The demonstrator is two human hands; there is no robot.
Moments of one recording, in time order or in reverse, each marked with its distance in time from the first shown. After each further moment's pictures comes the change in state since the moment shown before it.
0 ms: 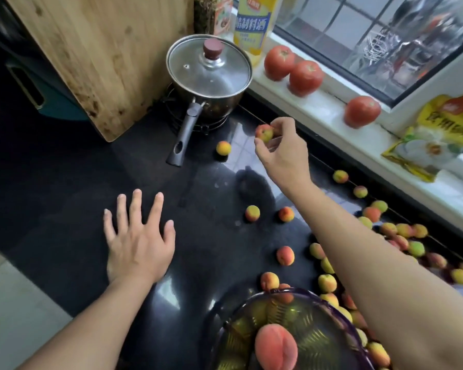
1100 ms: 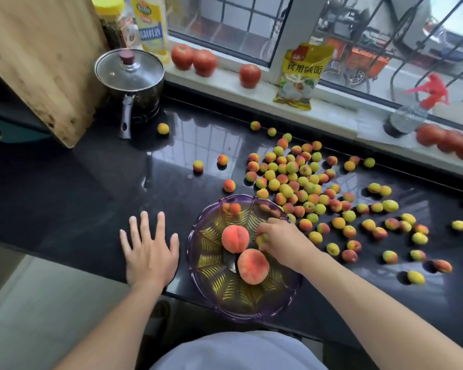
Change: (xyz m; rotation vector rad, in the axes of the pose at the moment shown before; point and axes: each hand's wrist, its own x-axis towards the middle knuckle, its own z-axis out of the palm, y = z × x) left_hand -0.137 0.007 -0.008 0.036 -0.095 0.246; right_hand -0.320 0.017 -0.129 -0.606 -0.636 0.187
